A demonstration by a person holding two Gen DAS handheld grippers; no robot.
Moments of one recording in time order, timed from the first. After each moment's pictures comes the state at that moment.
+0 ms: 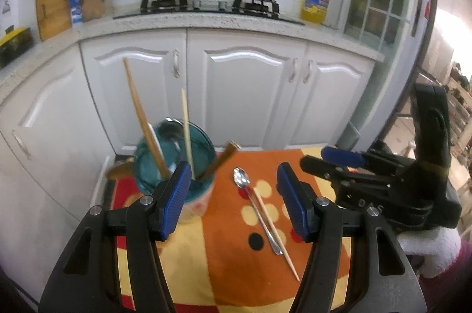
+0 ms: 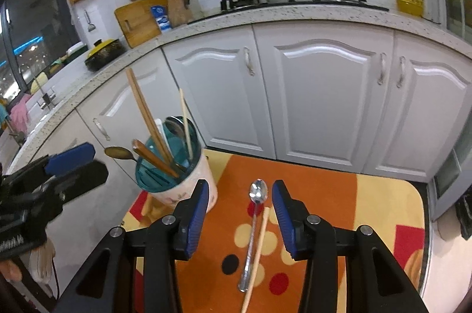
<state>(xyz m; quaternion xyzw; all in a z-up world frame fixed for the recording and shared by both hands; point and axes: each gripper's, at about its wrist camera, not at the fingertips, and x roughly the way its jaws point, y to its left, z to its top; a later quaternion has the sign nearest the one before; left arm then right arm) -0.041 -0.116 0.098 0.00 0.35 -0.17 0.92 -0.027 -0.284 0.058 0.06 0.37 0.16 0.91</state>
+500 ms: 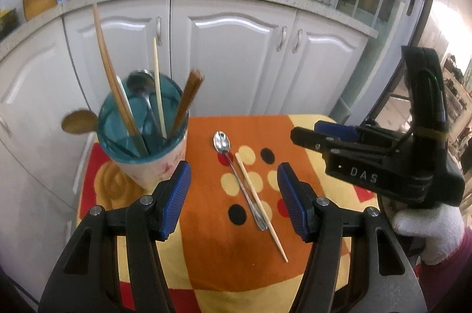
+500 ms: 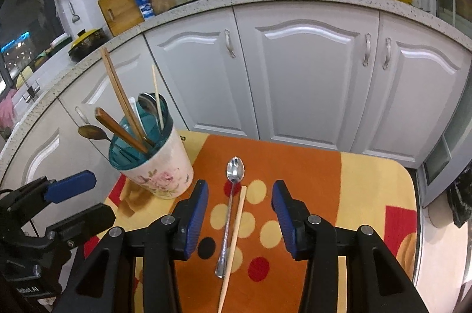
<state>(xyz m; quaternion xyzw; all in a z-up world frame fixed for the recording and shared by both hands) -0.050 -0.136 0.051 0.00 0.40 -0.19 0.90 -0.026 -0.299 0.027 0.06 0.41 0.13 0.90</state>
